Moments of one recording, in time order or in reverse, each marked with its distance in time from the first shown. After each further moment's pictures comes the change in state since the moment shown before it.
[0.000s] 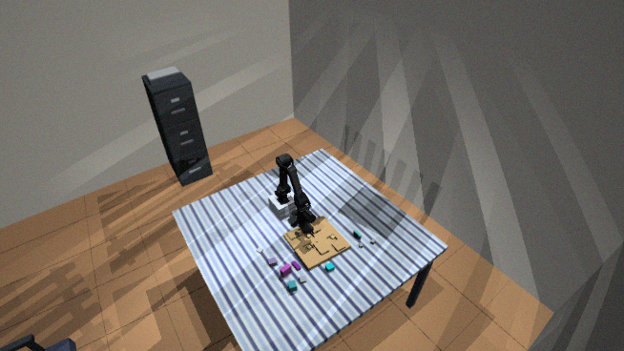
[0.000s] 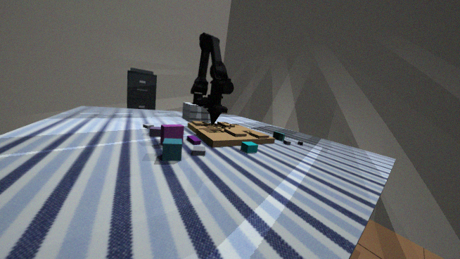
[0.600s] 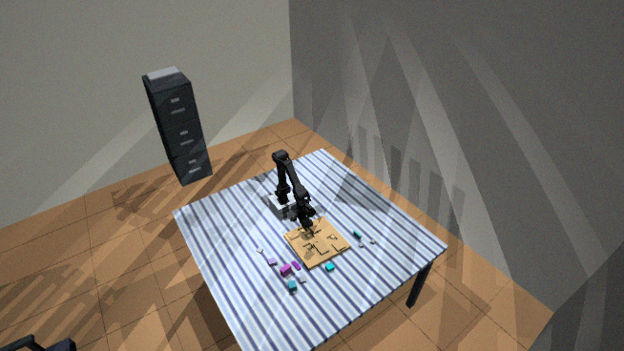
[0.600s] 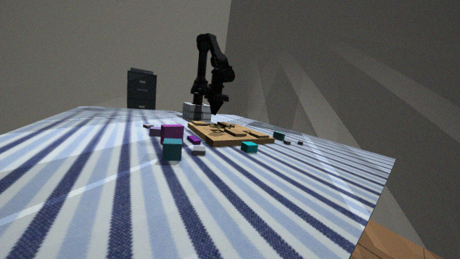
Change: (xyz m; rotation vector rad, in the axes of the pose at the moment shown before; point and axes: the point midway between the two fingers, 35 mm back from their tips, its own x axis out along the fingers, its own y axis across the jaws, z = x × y) arm -0.051 0.002 0.002 0.003 0.001 0.004
